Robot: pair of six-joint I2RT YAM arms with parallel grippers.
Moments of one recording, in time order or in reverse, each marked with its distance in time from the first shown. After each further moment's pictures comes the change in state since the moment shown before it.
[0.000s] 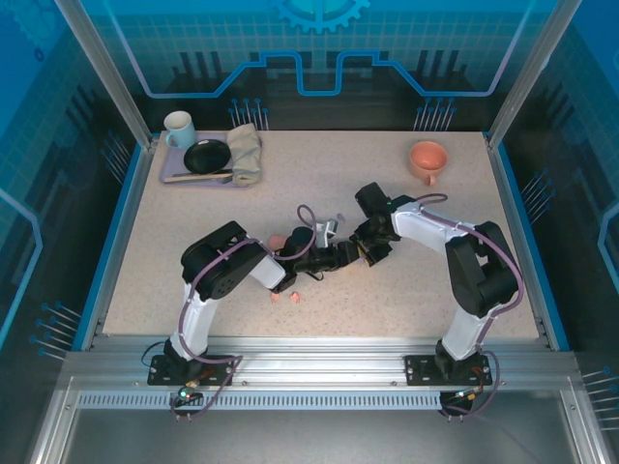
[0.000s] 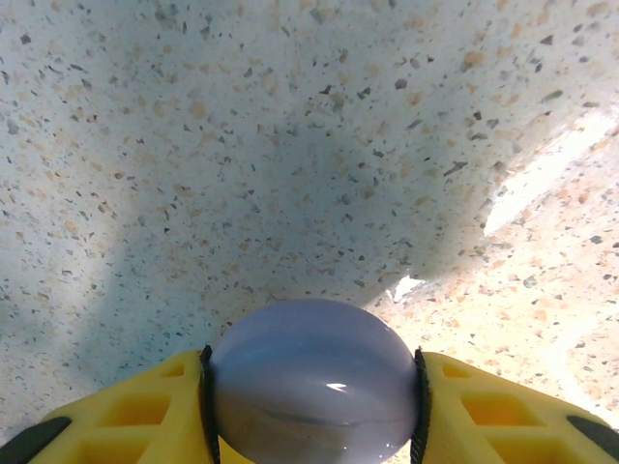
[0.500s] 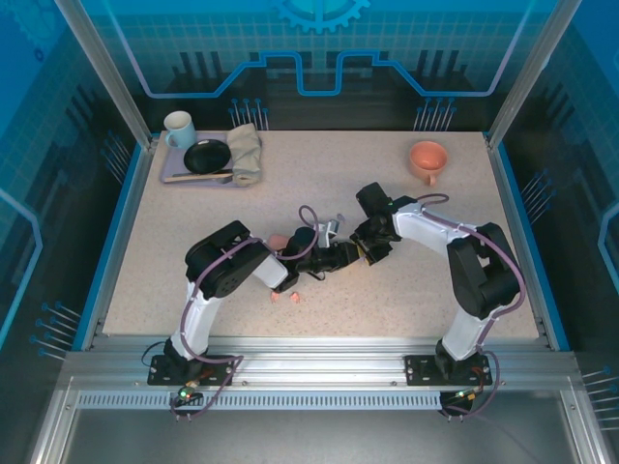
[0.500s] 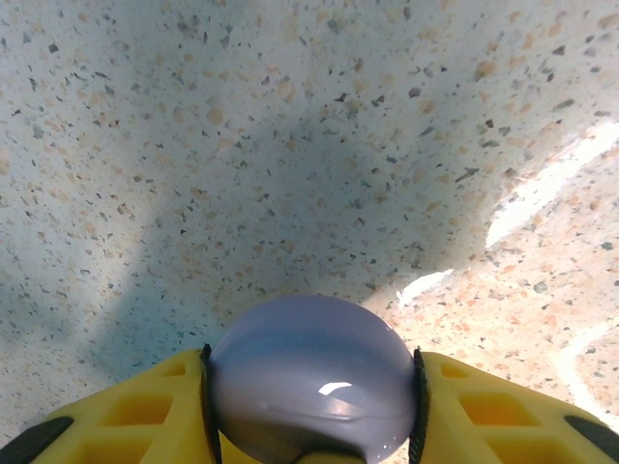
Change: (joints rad) left arm -0.004 0.029 0.026 -0.009 -0.019 -0.011; right arm -0.002 -0.013 -0.013 0.023 0.003 0.000
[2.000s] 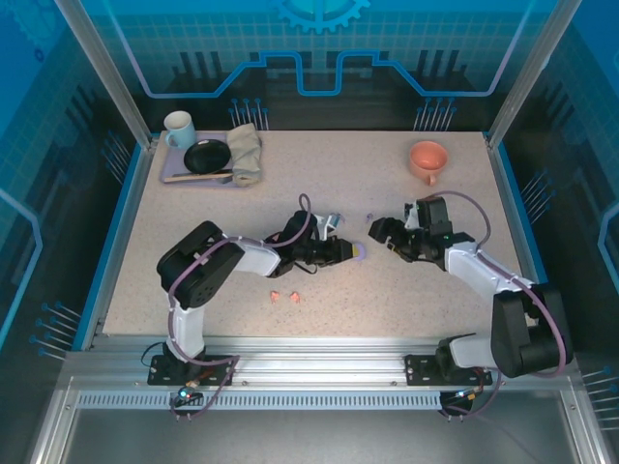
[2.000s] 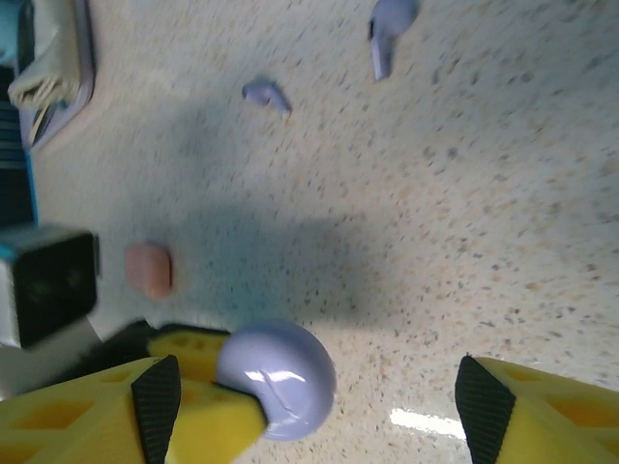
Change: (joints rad) left arm 0.055 -0.206 0.068 -0.477 0.132 0.191; right arm -0.281 -0.414 -0.462 0.513 -0.352 -0.760
